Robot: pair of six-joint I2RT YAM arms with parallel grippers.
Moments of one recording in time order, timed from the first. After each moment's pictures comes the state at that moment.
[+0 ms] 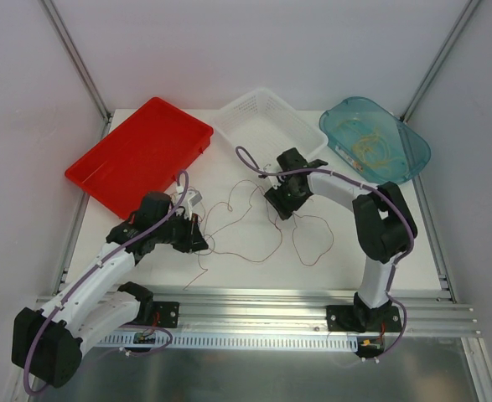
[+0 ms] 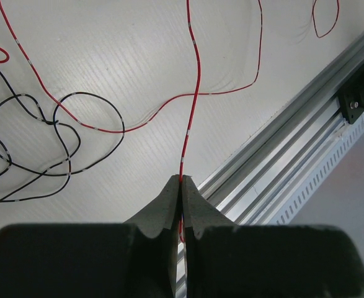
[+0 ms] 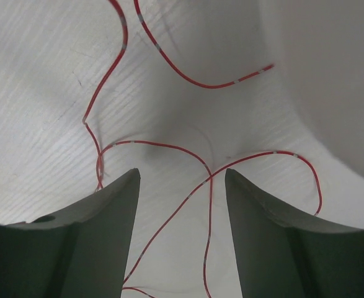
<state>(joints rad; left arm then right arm) -0.40 0.88 0.57 -0.52 0.51 -0.24 0.55 1.88 1.29 -0.66 -0.12 -0.31</state>
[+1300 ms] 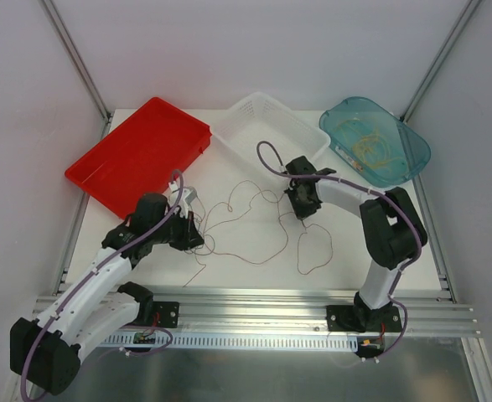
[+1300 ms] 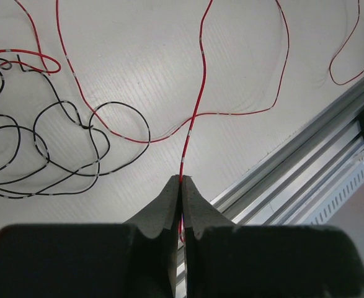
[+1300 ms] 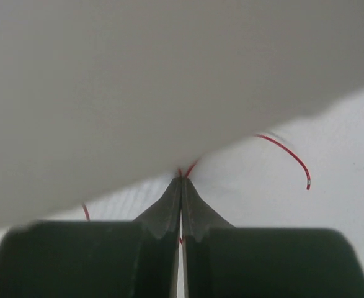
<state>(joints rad) -0.40 0.83 0.57 -0.52 0.41 -0.25 0.52 1.82 1.16 -0.61 0.09 0.07</state>
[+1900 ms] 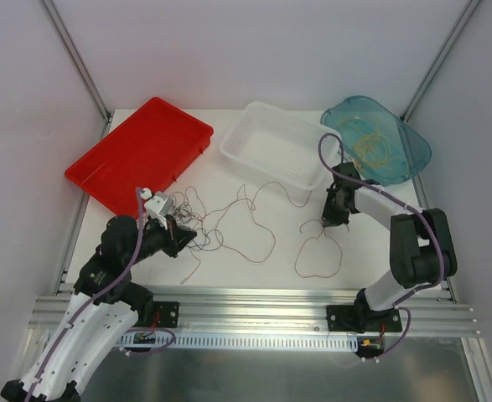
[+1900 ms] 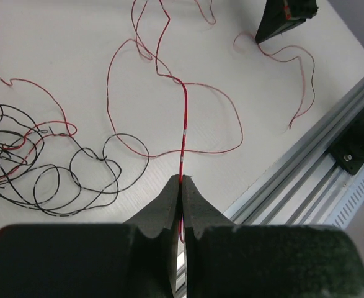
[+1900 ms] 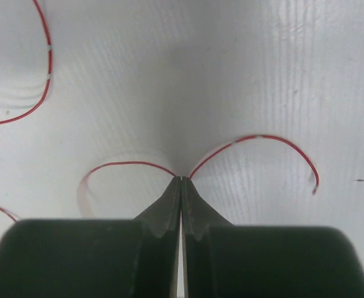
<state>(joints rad) -0.40 0.43 0.54 -0.50 0.39 -0.24 0.22 1.60 0.92 -0.57 0.00 0.47</state>
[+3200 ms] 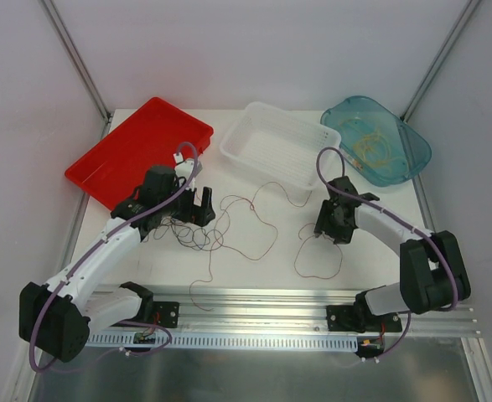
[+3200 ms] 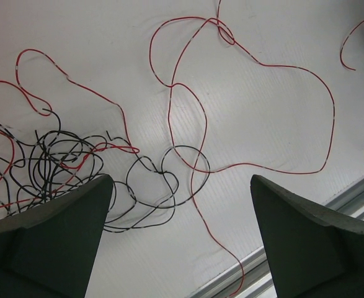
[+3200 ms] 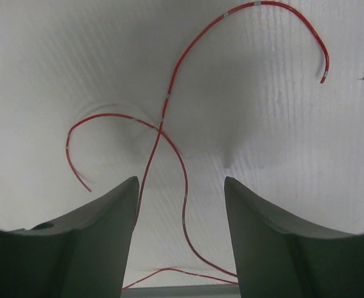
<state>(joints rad) -0.40 1.06 0.81 -0.47 0.24 -0.14 0.32 1.40 0.77 -0.64 0.07 0.60</state>
